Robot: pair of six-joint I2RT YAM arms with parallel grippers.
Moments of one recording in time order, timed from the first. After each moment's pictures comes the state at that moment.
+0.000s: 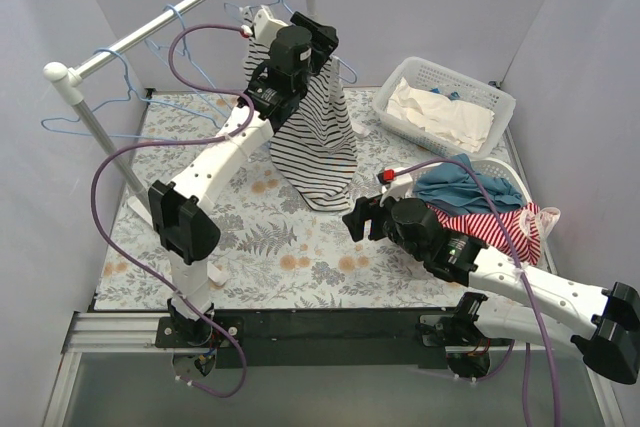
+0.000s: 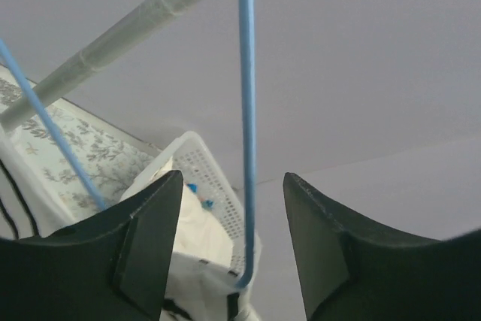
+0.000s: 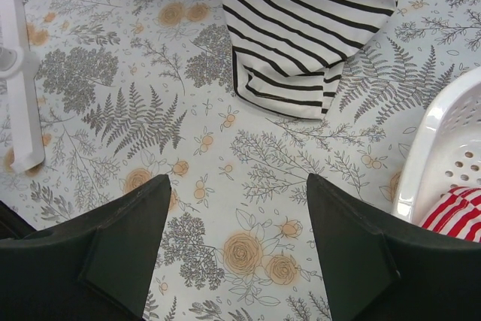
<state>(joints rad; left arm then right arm) -0.60 1.93 2.08 -0.22 -0.48 -1.04 1.00 0.92 0.61 -0.07 0.31 0.45</state>
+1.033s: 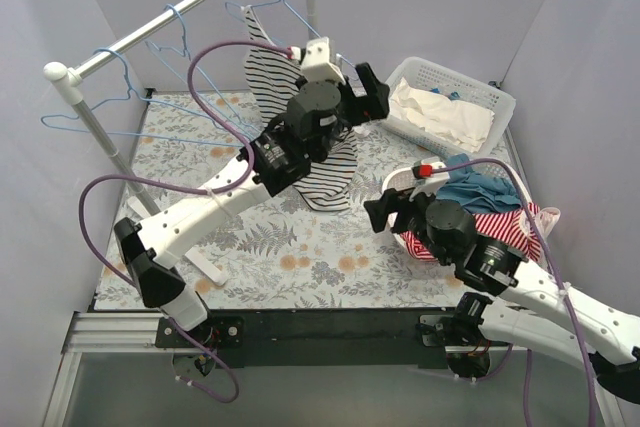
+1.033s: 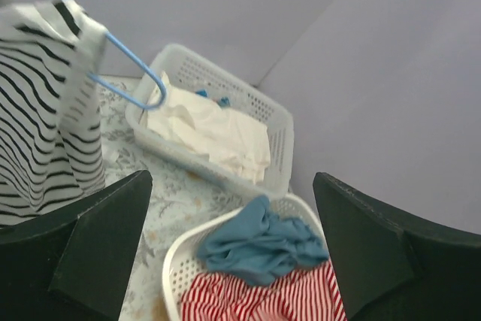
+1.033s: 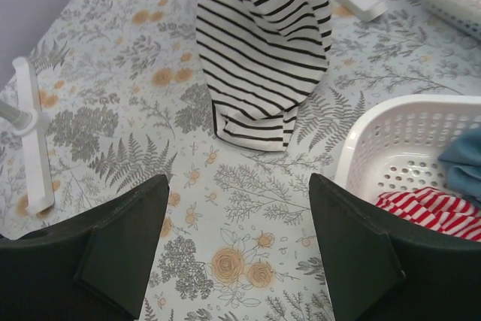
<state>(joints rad) -0.93 1.61 1.79 -0.21 -0.54 -0.59 1.00 0.73 0.68 -0.22 0.43 0.41</state>
